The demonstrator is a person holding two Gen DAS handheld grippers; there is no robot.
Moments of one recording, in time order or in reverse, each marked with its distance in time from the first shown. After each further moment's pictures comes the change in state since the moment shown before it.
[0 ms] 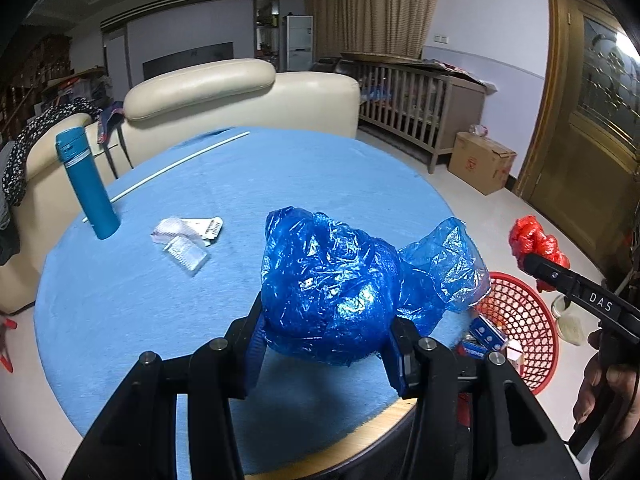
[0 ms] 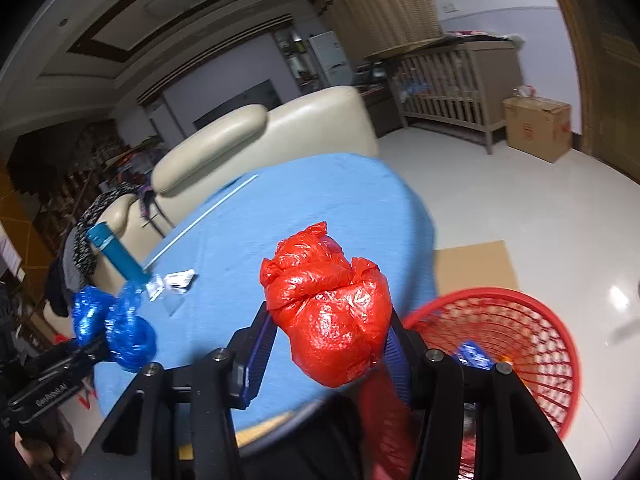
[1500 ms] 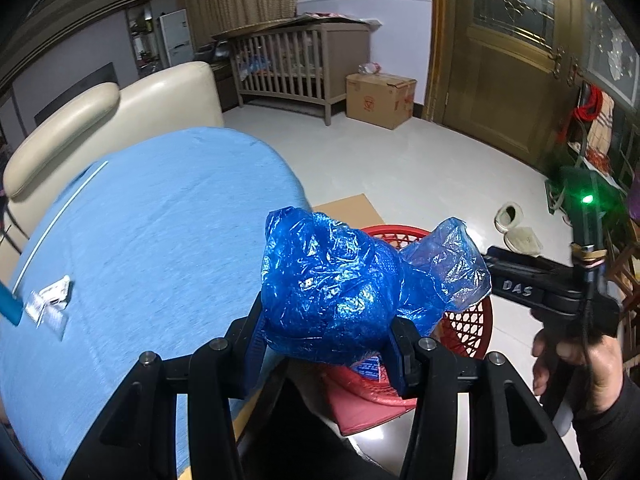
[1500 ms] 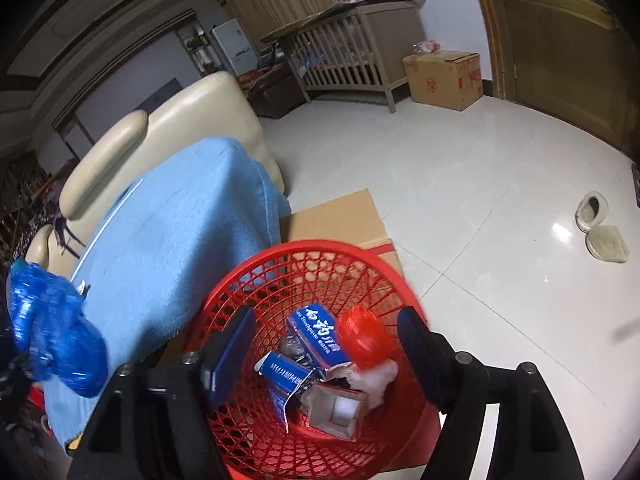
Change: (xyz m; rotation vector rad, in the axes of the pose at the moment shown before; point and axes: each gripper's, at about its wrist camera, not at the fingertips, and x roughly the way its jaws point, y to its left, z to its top) left arm 0.051 -0.171 0.003 0.337 0.126 -0.230; right arm -0.013 -0.160 -0.025 0.195 0.072 -0.246
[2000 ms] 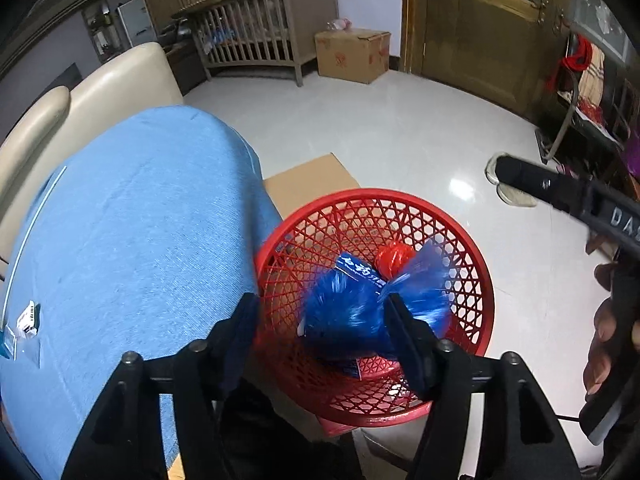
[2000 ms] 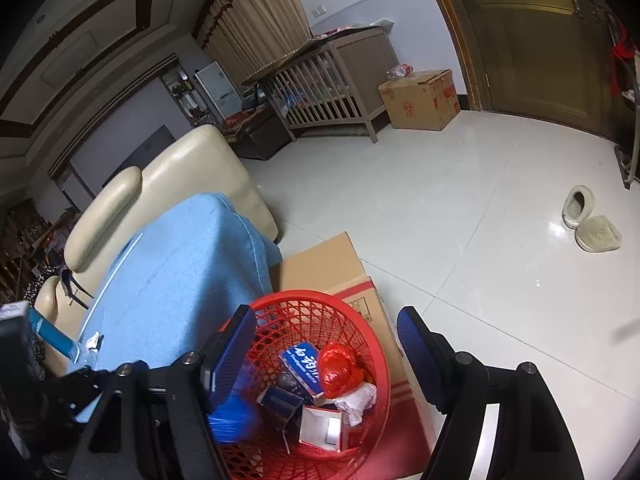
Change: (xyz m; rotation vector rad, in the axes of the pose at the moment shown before) left arm 0.057 -0.042 0.008 0.105 0.156 -0.032; right arm -0.045 -0.026 0.020 0.101 -0.122 0.011
